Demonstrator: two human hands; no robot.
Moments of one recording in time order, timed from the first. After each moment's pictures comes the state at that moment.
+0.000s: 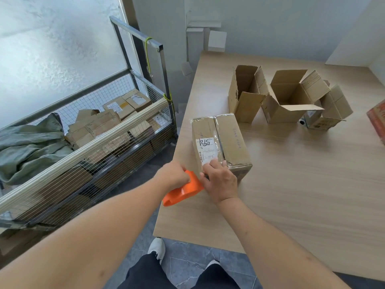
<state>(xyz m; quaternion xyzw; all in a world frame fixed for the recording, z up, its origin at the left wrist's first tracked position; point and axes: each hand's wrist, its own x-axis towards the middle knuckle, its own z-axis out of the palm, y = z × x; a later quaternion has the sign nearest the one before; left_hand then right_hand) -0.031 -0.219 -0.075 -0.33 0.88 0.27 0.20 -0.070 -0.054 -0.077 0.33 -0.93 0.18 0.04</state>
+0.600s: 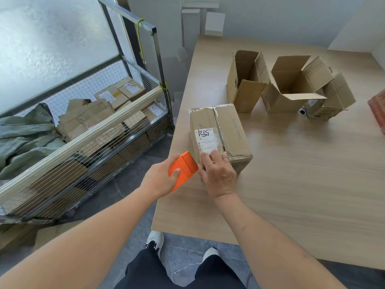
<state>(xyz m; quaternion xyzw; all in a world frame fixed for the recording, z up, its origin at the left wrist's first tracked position) 0.011 -0.234 -0.113 -0.23 0.92 0.32 0.04 -0.081 -0.060 -0.121 0.30 -0.92 0.18 0.18</state>
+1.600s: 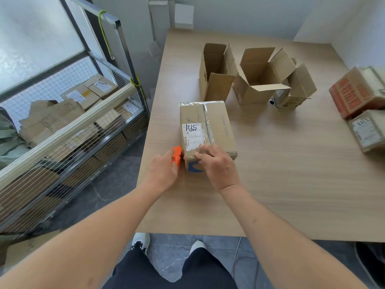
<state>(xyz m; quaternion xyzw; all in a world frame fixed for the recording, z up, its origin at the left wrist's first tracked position) -0.042 -0.165 -0.120 -0.21 0.94 0.27 0.00 -0.118 0.020 -0.102 0.35 -0.90 0.25 0.09</state>
